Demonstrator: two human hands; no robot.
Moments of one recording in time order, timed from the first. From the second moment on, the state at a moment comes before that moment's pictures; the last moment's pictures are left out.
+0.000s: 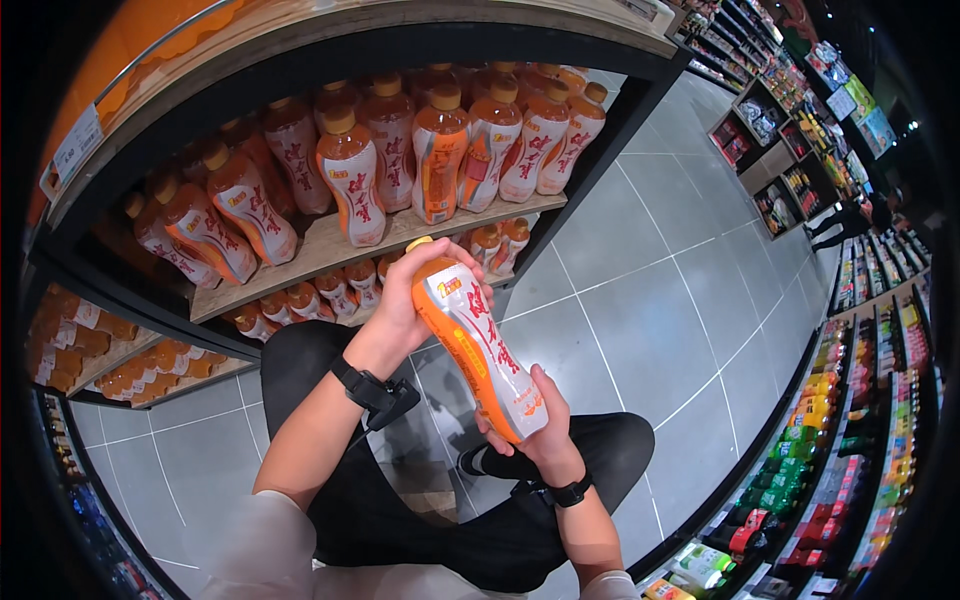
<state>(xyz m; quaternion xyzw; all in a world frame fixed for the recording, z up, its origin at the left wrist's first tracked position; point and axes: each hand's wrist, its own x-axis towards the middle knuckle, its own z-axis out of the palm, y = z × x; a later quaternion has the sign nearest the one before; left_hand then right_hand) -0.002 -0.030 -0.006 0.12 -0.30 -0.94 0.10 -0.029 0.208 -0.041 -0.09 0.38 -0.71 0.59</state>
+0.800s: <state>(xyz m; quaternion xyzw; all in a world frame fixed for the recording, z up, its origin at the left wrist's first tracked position) -0.006 -0.029 -0.012 0.11 -0.31 -0.94 0.10 -0.026 0.208 -0.042 -0.07 0.38 -0.73 0.57</state>
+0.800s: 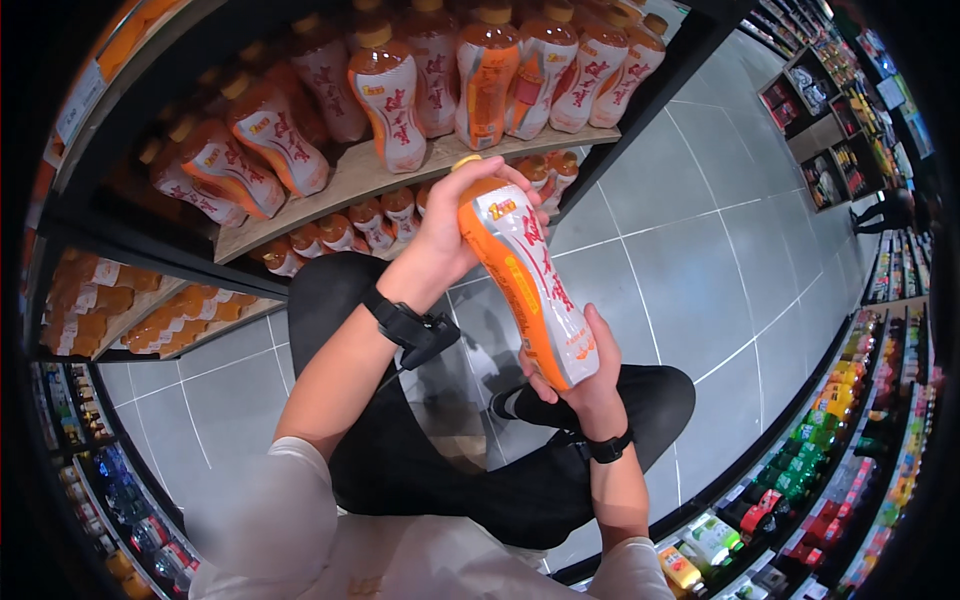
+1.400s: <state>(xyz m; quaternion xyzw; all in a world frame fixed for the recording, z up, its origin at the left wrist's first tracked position) -0.004 -0.032 -0.012 0.12 -0.29 -0.94 0.09 -0.031 0.211 -0.049 -0.09 0.36 -0.71 0.60</state>
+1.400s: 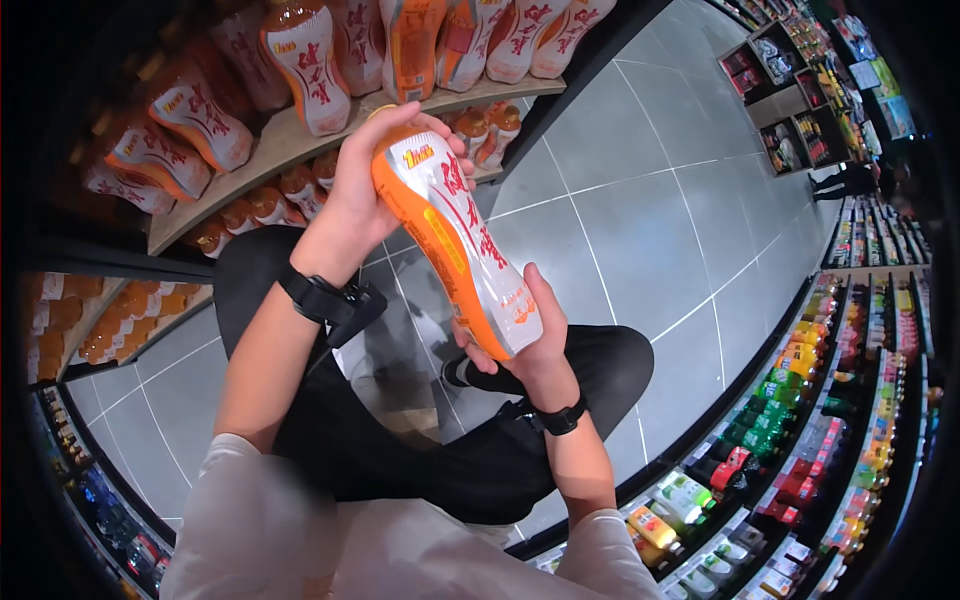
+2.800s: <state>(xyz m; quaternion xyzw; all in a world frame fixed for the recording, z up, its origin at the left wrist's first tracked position) 0.006 -0.024 0.006 -0.03 -0.20 -0.98 0.09 -0.010 0.186 -0.036 -0.20 0.40 -0.70 0.55</state>
